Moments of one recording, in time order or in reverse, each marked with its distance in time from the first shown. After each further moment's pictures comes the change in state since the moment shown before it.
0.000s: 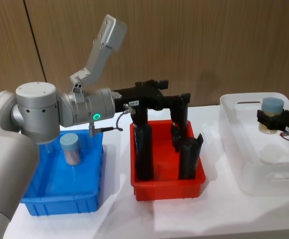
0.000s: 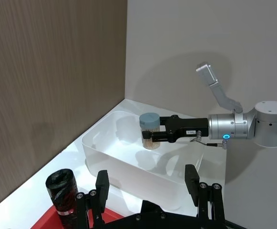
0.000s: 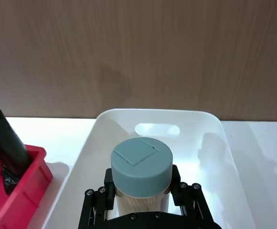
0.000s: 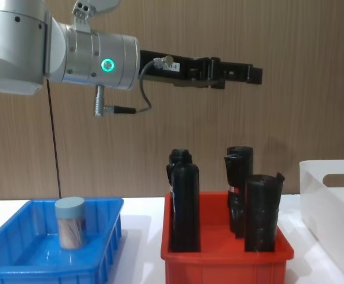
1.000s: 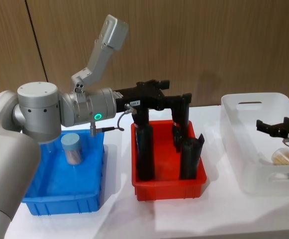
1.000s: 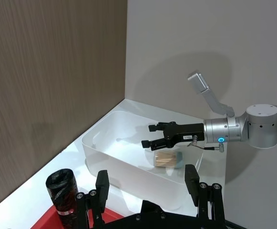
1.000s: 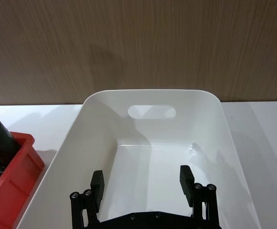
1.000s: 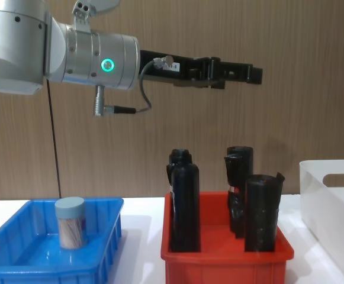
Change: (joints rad) left arm 0.000 0.000 0.000 0.000 0.000 0.000 0.000; right arm 0.046 -0.004 0.002 0.120 0.000 0.007 0.032
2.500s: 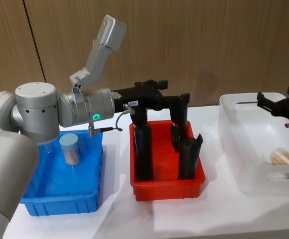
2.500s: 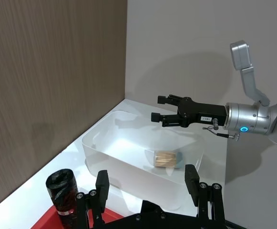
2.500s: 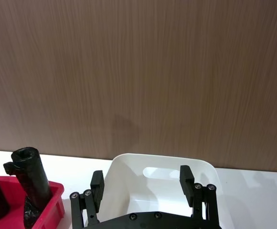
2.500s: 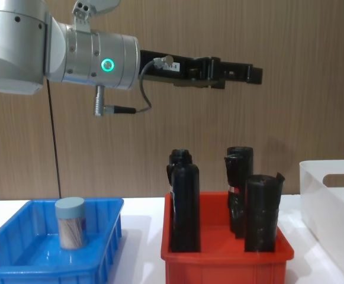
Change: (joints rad) left arm 0.000 0.000 0.000 0.000 0.000 0.000 0.000; right arm -0.156 0.025 0.020 -0.330 0.010 -0.115 -0.070
